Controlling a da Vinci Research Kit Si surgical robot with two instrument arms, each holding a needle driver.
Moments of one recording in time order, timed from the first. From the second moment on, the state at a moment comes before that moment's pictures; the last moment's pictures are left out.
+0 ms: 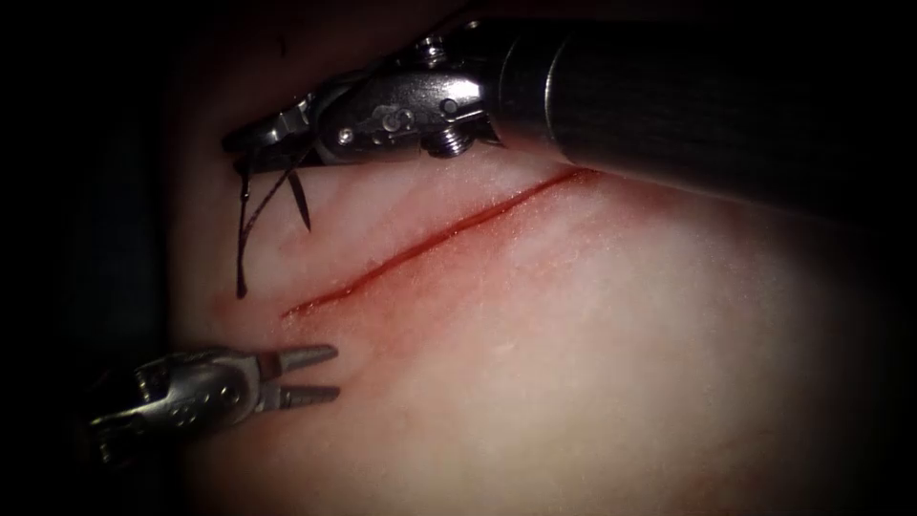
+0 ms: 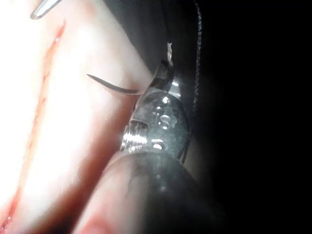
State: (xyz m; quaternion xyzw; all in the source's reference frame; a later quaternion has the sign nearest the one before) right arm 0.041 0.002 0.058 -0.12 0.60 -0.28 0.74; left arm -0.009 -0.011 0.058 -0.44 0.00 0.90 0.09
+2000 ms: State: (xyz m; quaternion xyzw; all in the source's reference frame) right arm 0.039 -0.003 0.059 -0.18 0.55 -0.40 0.71; left arm -0.008 -0.011 0.058 -0.44 -0.01 0.89 0.09
